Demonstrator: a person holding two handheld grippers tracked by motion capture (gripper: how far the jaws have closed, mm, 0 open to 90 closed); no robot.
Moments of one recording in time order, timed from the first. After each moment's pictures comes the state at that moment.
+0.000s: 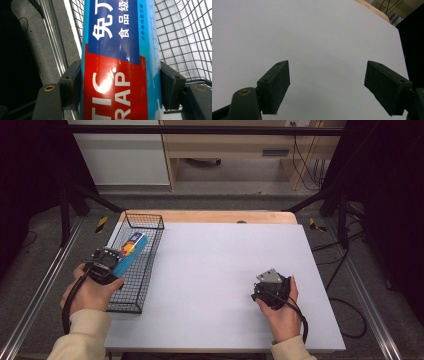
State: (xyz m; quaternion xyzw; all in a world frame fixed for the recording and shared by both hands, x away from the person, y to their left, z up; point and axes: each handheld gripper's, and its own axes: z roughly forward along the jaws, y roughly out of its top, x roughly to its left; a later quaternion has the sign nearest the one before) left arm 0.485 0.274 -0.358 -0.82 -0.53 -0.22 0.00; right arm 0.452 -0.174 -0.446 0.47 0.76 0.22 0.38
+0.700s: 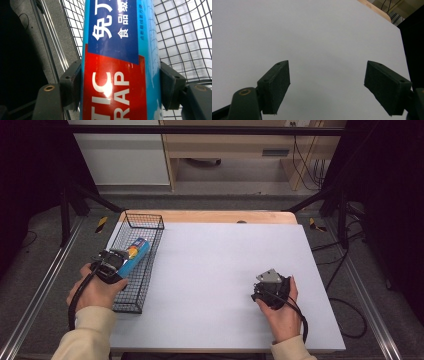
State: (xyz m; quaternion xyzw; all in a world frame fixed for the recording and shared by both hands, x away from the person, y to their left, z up) left arm 0.495 0.268 -0.370 -0.82 -0.52 -0.21 0.04; right arm 0.453 -0.174 -0.447 0.47 0.77 0.22 0.38
